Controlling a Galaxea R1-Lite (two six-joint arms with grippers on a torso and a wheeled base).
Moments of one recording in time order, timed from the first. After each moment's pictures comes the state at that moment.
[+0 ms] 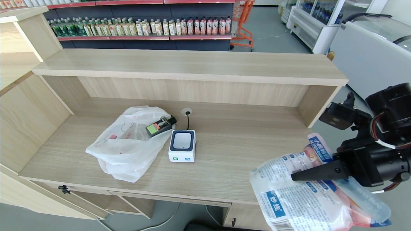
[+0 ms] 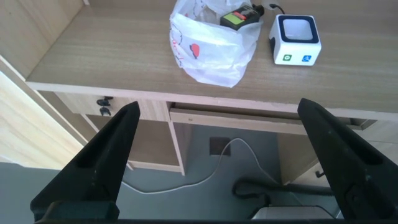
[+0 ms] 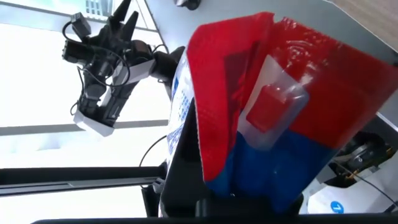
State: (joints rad) left arm 0.00 0.00 0.00 0.00 0.00 0.00; right arm 0.29 1.46 -0.97 0.33 1.03 0.06
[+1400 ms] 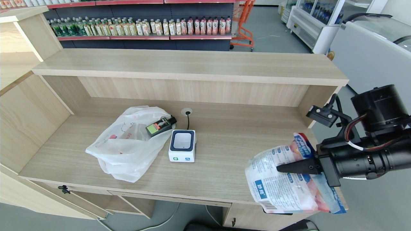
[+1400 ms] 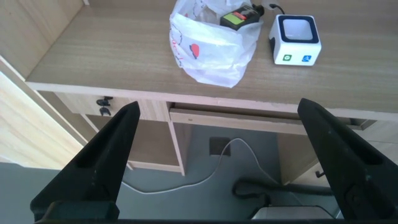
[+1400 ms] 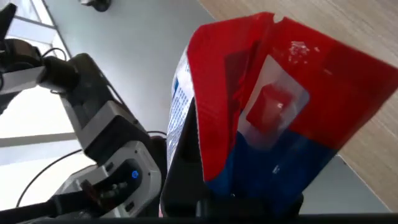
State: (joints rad) left arm 0.00 0.00 0.00 0.00 0.00 0.00; right arm 0.34 1.49 -0.93 0.16 0.66 -0.12
